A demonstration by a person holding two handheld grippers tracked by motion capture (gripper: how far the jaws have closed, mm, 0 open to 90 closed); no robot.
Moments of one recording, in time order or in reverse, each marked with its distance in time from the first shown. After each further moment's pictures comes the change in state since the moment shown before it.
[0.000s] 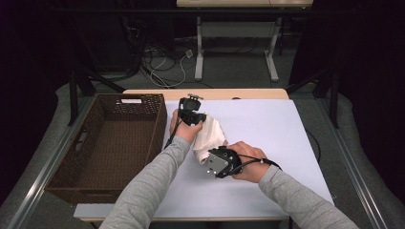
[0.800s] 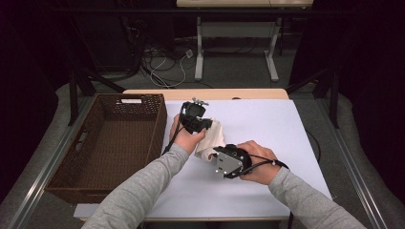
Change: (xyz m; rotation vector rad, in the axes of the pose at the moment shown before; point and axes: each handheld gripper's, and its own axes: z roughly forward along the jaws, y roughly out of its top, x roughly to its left) left arm -0.032 -0.010 -0.043 -0.012 -0.068 0.066; right arm -0.007 -0.003 -0.034 -0.074 -0.044 0.046
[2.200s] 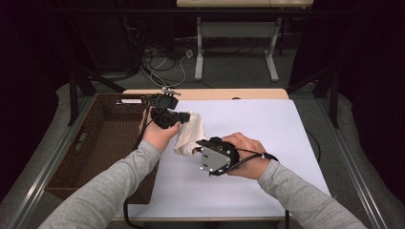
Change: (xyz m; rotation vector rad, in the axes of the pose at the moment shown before) left arm 0.031 0.006 -0.090 -0.008 0.023 -0.058; right arm -0.024 0.060 -0.010 -0.101 -0.029 -0.033
